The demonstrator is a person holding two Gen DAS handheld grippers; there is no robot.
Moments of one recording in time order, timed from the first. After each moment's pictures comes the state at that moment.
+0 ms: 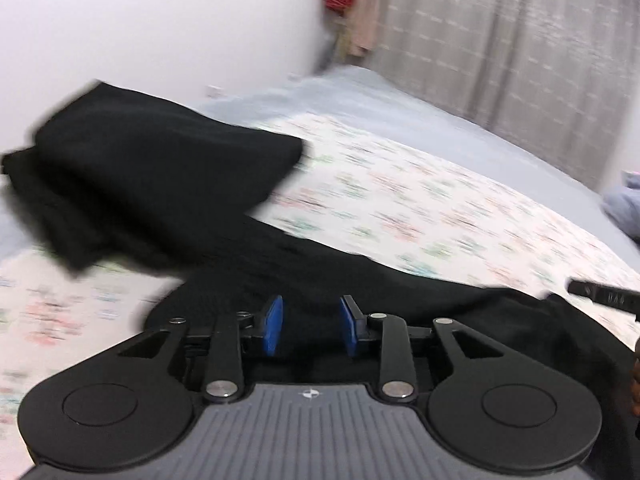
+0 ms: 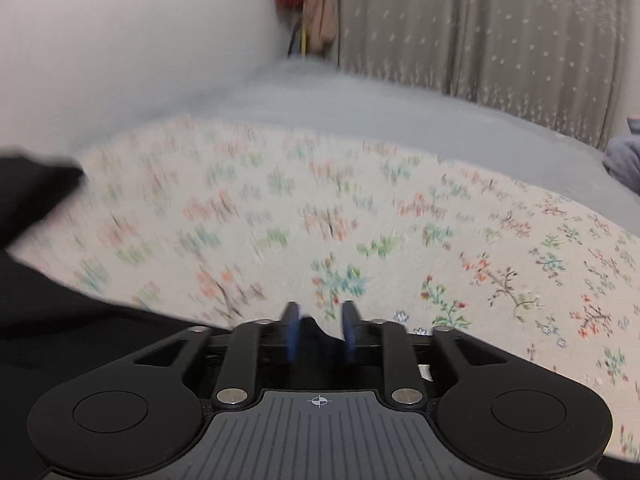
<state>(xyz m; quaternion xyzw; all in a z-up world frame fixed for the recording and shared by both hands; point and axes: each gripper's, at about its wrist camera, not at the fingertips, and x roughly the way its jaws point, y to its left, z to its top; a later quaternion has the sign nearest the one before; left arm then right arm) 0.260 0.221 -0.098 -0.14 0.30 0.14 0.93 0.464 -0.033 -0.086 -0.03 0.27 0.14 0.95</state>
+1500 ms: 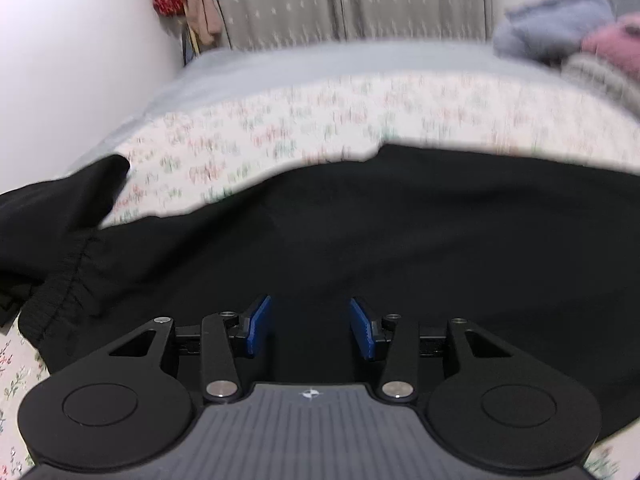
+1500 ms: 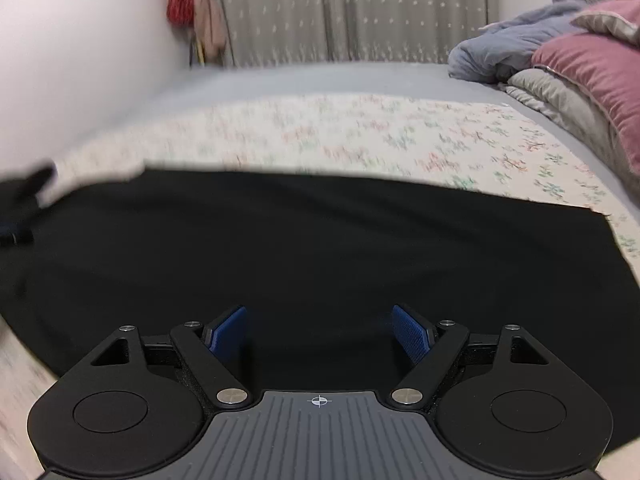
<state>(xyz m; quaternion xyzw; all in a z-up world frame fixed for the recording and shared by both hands) 0.249 0.049 -0.123 0.09 0.37 0.03 0.92 0.198 -0.283 -0.120 0.03 0.32 0.01 0.95</state>
